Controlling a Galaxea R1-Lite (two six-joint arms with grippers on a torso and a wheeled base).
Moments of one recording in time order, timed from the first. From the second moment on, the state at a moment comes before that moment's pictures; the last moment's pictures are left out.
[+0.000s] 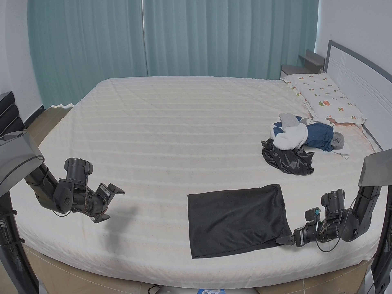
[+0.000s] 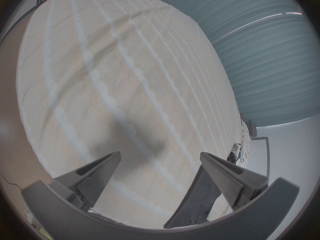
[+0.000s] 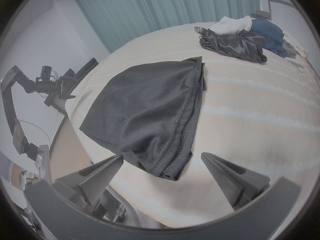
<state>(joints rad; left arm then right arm) -0.04 2.11 -0.77 -0.49 -0.22 -1.01 0.09 2.22 -0.36 -0.94 0.39 -0.09</state>
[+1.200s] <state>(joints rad) -0.04 2.12 -0.77 -0.49 -0.22 -1.01 0.02 2.17 -0.28 -0.94 0.38 -0.17</state>
